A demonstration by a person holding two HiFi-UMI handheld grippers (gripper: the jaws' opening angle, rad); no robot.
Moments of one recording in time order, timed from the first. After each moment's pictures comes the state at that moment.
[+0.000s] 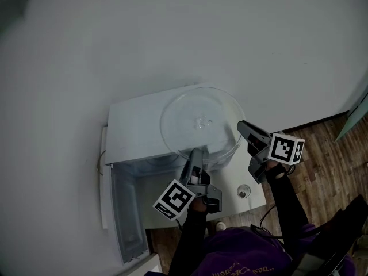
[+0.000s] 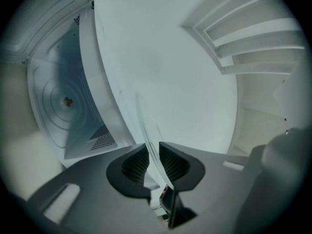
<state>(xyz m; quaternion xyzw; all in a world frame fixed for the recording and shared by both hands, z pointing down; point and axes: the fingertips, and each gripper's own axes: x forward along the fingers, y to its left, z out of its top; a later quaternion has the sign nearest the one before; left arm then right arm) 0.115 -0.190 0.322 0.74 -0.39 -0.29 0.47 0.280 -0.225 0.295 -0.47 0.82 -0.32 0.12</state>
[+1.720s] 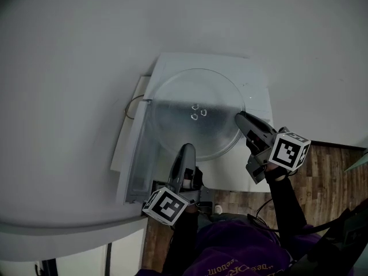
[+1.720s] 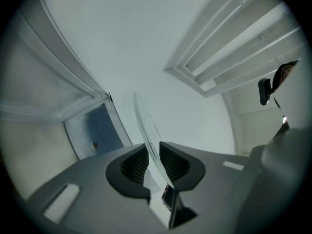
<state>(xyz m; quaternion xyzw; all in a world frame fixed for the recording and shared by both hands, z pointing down) -0.016 -0.049 0.295 0.70 -0.51 -0.36 0.35 0.128 -0.138 0.258 -0.31 0.91 -0.28 0.07</state>
